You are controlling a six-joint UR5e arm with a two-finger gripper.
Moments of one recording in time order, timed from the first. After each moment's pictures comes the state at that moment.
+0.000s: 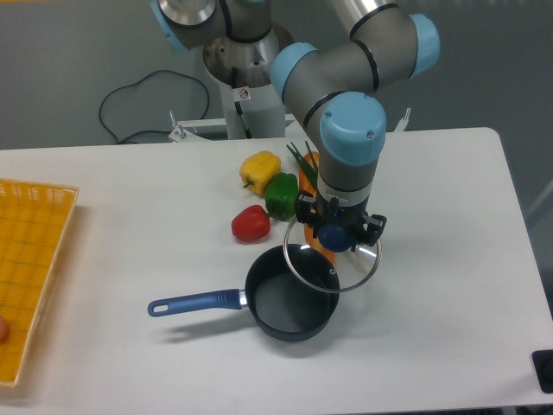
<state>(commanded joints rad) 2.54 -1.90 -1.53 -1.25 1.56 0.88</state>
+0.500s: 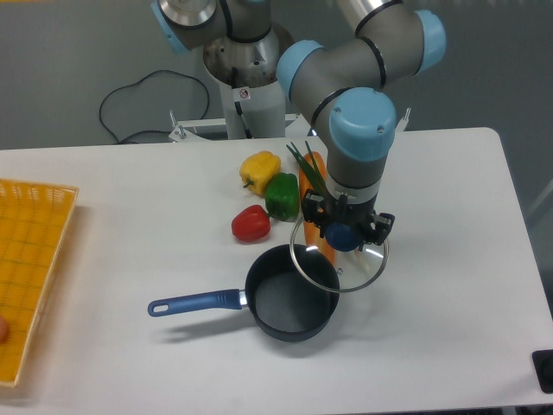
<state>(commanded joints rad) 2.58 -1.90 -1.52 -1.24 1.55 0.93</state>
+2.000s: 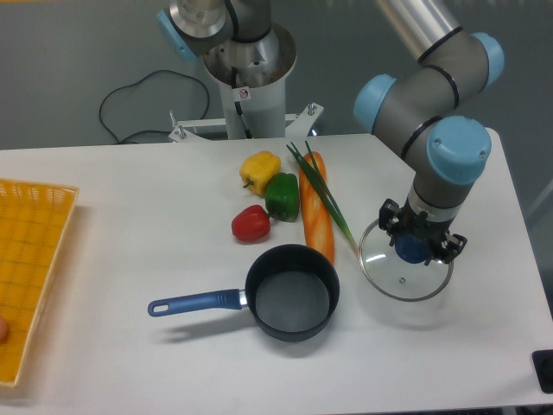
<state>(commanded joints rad) 2.73 -2.09 -1.45 -1.14 1.55 1.26</state>
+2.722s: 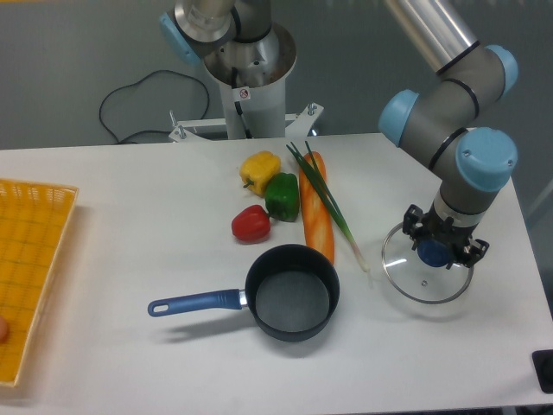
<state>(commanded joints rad) 2.81 -2.13 -1.46 -1.08 1.54 1.37</state>
